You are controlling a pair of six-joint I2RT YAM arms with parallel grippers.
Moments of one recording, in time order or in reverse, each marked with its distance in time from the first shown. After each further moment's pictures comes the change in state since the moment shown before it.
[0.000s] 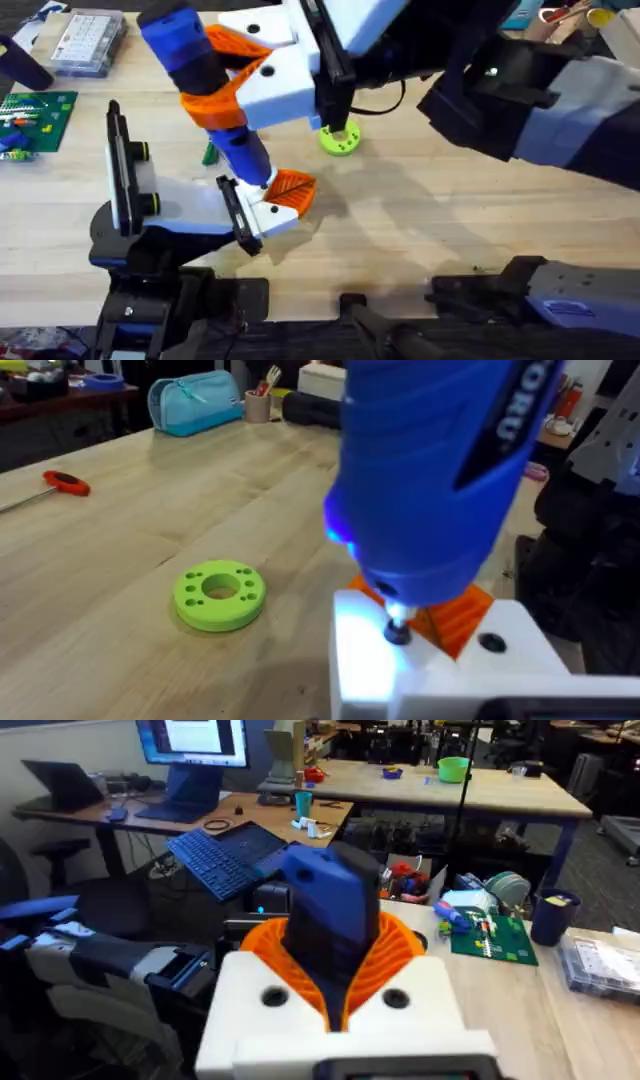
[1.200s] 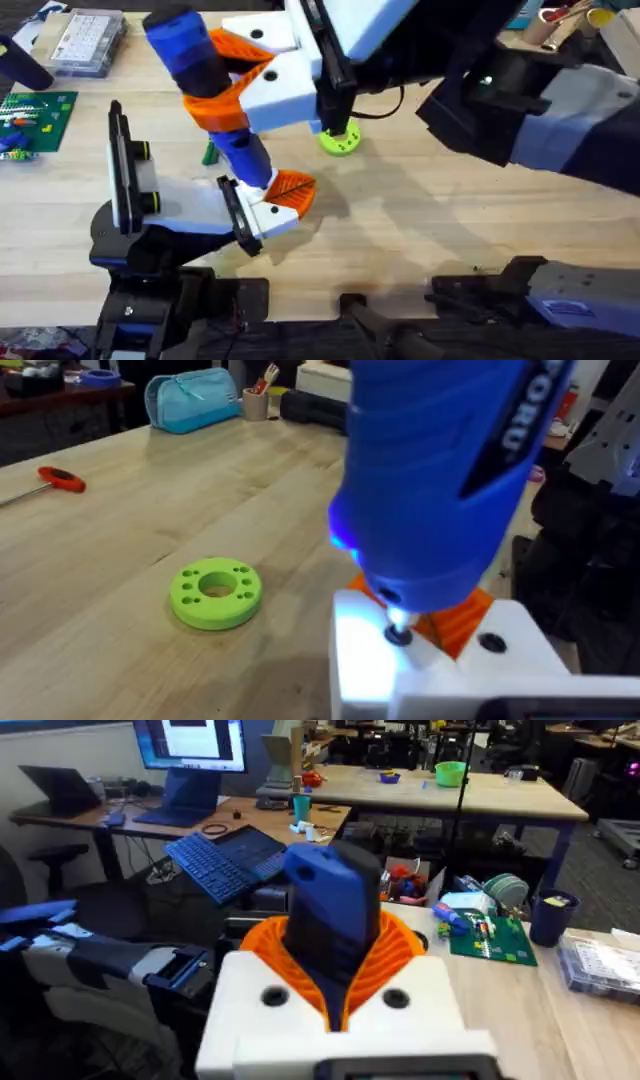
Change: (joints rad) left arm 0.000 0.001 0.000 -0.002 0.004 -0.011; right arm 0.000 0.000 -0.034 0.049 0.005 0.019
